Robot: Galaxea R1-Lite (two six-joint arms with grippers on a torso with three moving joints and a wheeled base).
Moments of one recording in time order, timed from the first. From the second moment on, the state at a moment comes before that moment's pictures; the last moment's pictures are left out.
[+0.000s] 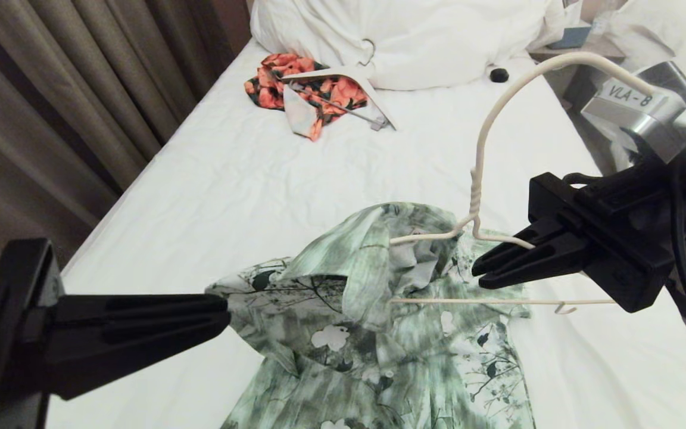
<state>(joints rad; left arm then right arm) -1.00 1.00 -0.93 0.18 0.01 0.20 0.42 1.66 -1.57 0.73 1.15 -0.94</state>
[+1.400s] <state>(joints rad) -0.98 1.41 -0.97 -0.18 -0.07 0.23 0.42 1.66 -1.57 0.73 1.15 -0.94</state>
